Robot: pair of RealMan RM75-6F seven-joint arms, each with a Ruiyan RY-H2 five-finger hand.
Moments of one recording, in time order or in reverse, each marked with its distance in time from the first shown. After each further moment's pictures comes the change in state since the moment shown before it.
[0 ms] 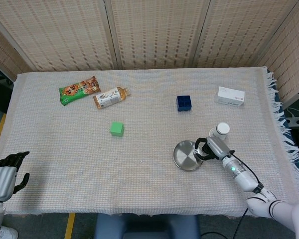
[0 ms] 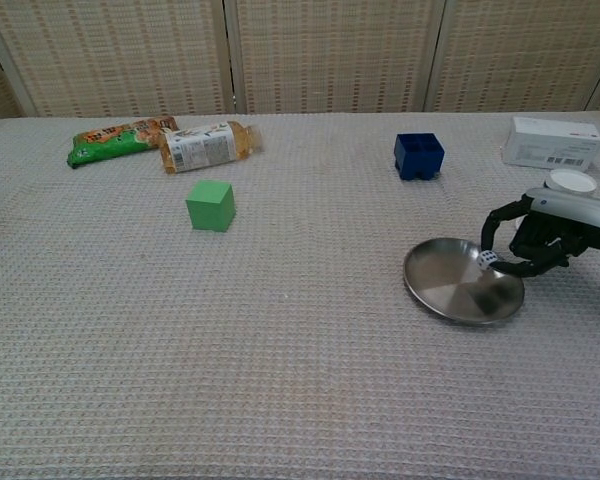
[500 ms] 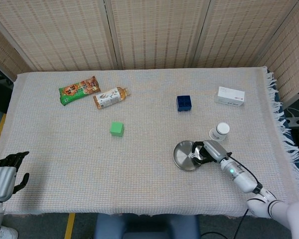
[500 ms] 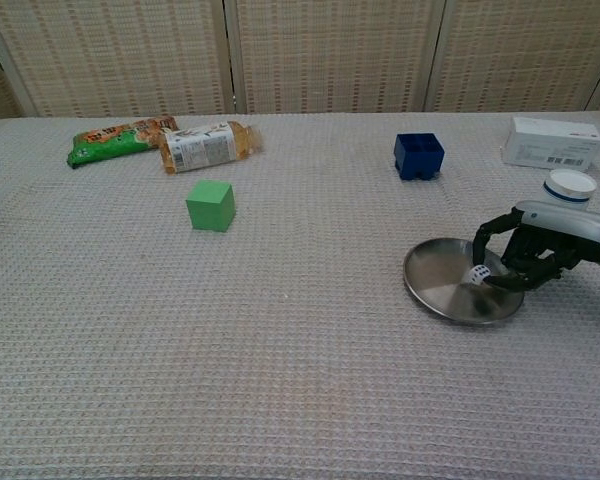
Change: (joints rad) left arm 0.002 0.002 -0.001 -0.002 0.002 0.005 -0.003; right arm 0.008 -0.013 -0.050 0.034 -0.065 0.037 0.065
